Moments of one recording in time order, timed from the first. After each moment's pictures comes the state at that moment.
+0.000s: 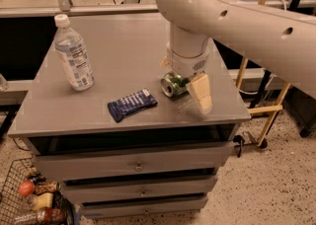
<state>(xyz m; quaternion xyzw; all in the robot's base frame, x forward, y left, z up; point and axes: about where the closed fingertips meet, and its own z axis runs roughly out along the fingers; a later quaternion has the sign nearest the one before) 0.562 -0.077 0.834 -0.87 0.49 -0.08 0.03</state>
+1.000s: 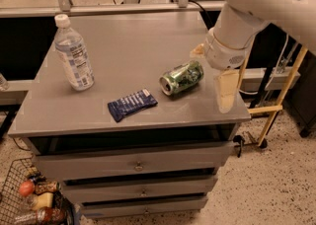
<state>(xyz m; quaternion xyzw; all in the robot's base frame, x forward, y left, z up) 0.558 -0.133 0.856 -0.80 0.58 -0.03 0.12</state>
